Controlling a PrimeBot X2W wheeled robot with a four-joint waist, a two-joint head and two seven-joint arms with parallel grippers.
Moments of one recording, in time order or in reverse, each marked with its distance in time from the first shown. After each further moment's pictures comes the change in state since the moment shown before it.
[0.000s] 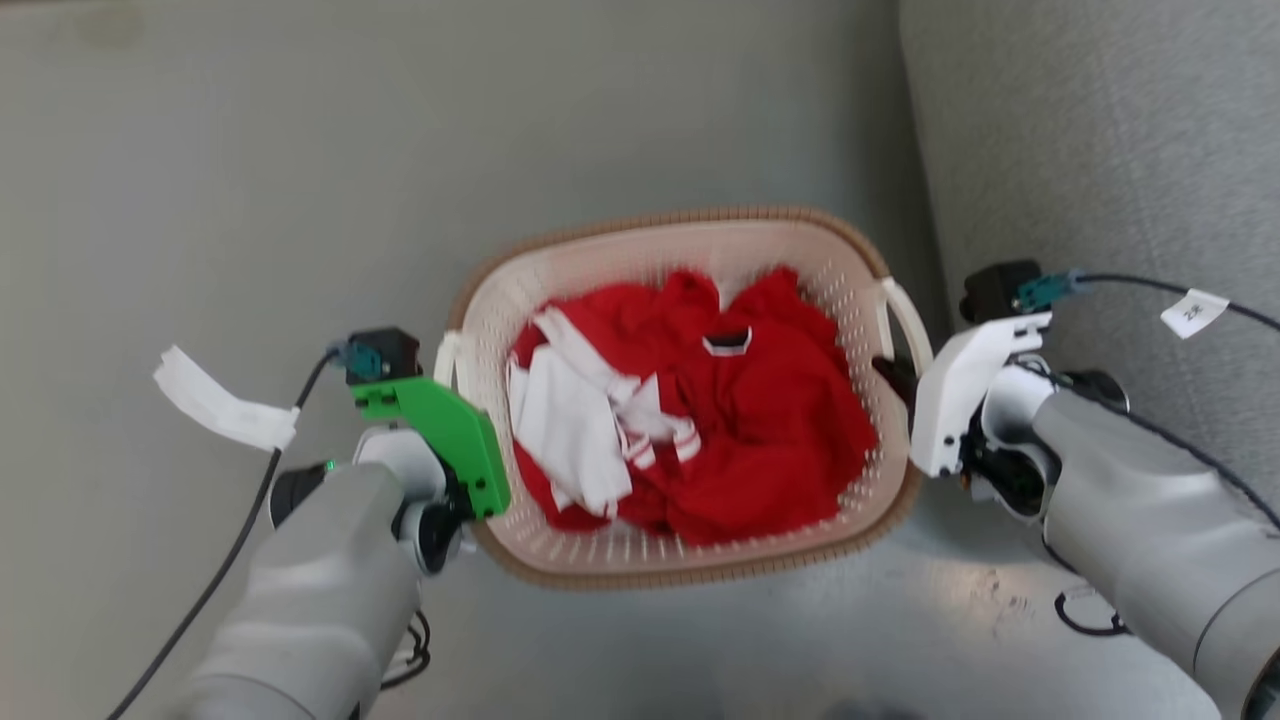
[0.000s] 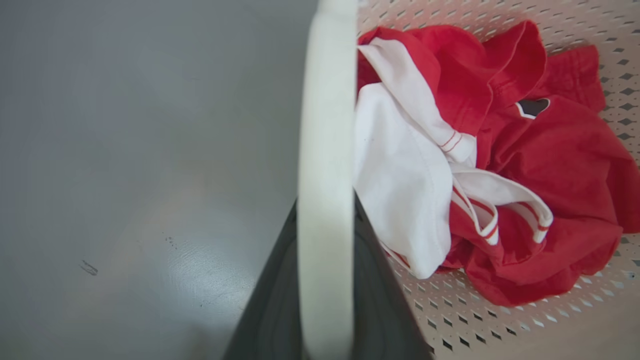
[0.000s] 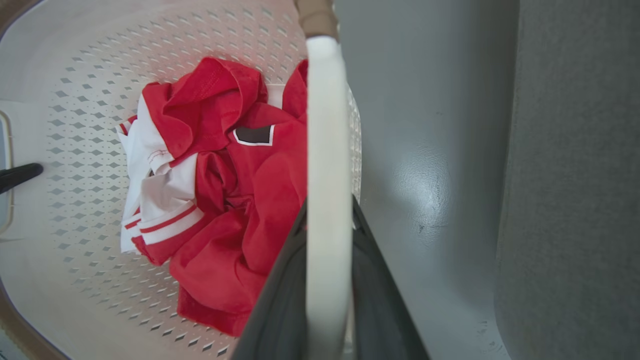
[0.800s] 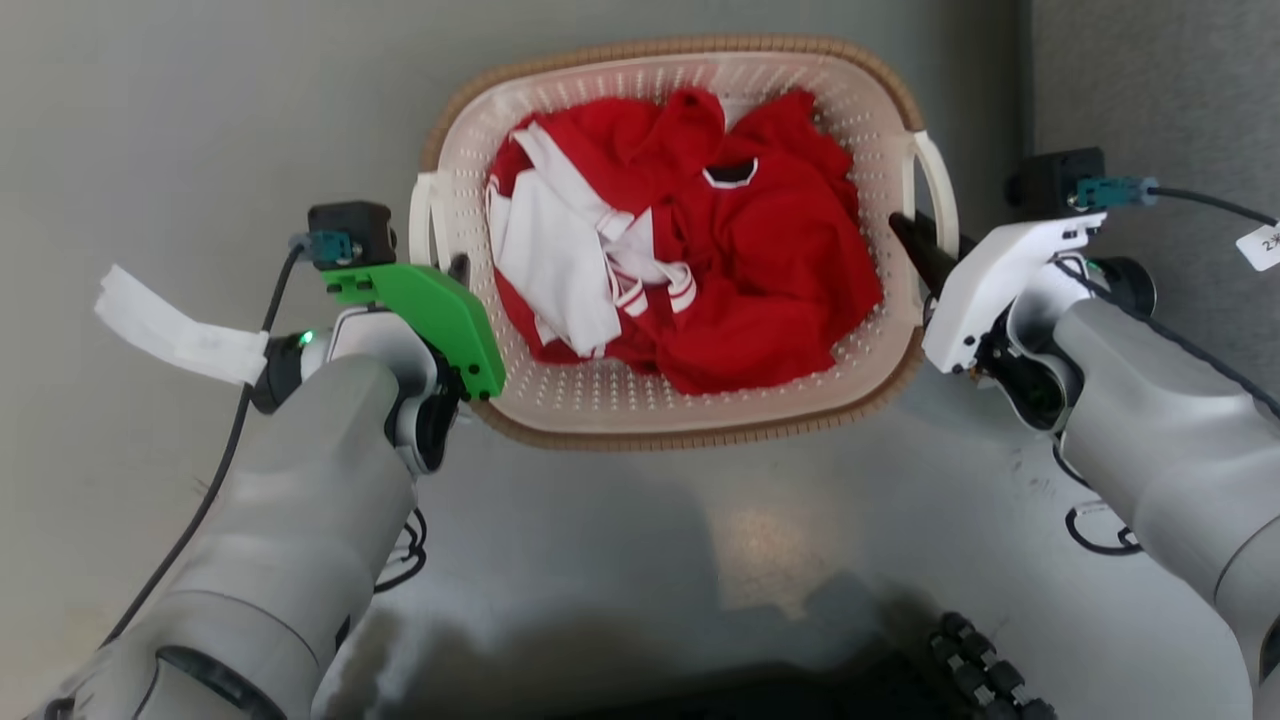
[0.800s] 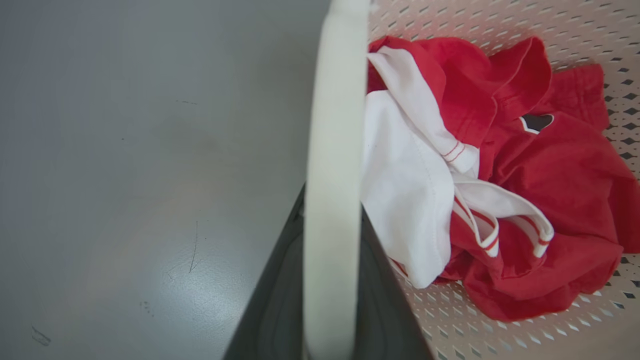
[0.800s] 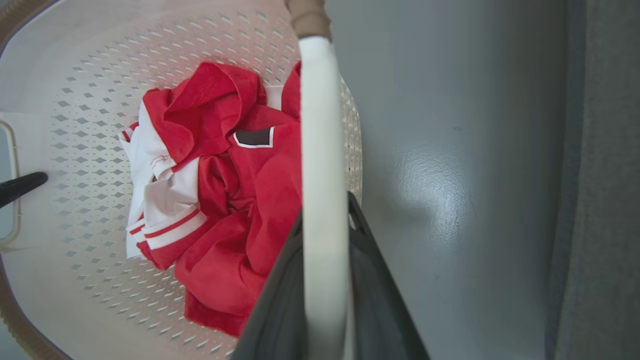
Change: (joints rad) left arm -0.149 0.007 -0.003 -0.035 0.014 0.048 -0.182; right arm -0.121 -0.028 -0.017 -0.030 0.004 0.000 -0.184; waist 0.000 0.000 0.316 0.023
